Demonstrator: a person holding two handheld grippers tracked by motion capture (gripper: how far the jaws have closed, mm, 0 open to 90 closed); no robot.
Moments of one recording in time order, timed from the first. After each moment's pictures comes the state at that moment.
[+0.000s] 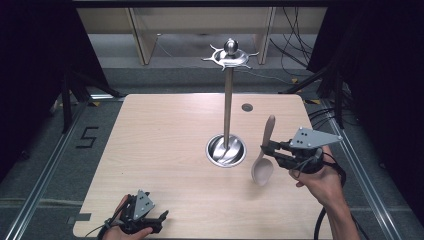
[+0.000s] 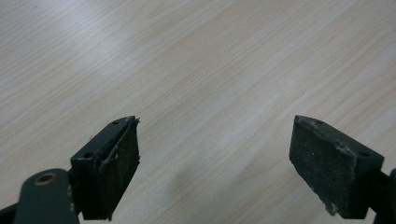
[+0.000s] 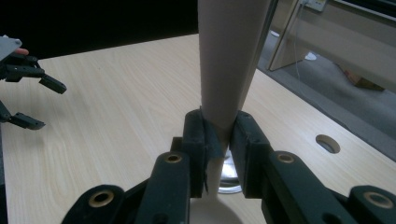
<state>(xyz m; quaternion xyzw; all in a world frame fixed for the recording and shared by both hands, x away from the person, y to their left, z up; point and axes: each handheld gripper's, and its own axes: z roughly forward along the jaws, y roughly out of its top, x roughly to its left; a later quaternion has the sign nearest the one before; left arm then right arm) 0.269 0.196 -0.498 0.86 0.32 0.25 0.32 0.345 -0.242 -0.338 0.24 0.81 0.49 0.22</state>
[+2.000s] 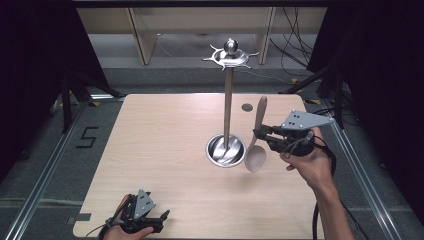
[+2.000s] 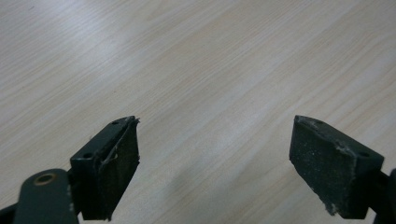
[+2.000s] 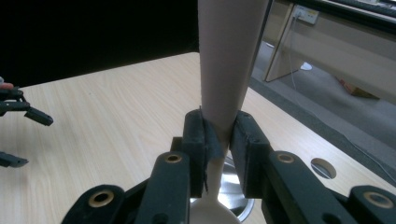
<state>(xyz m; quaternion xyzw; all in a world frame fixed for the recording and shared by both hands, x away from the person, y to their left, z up) 0.269 0.194 -0.496 0.86 0.33 0.24 0.32 0.375 -0.224 -0.318 0.24 0.80 0.50 0.22</state>
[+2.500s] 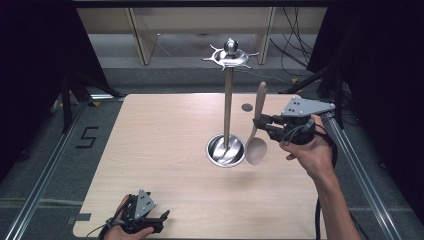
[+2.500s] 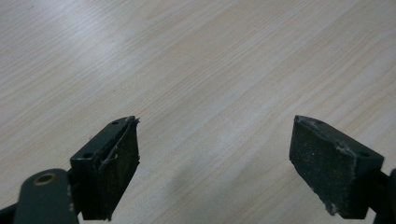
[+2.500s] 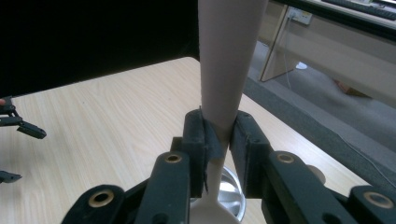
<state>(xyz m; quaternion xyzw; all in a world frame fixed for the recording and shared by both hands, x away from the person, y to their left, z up) 0.268 0.191 -0.499 0.85 0.34 0.24 0.32 0.386 -0.219 -0.293 0.25 0.80 0.50 0.23</state>
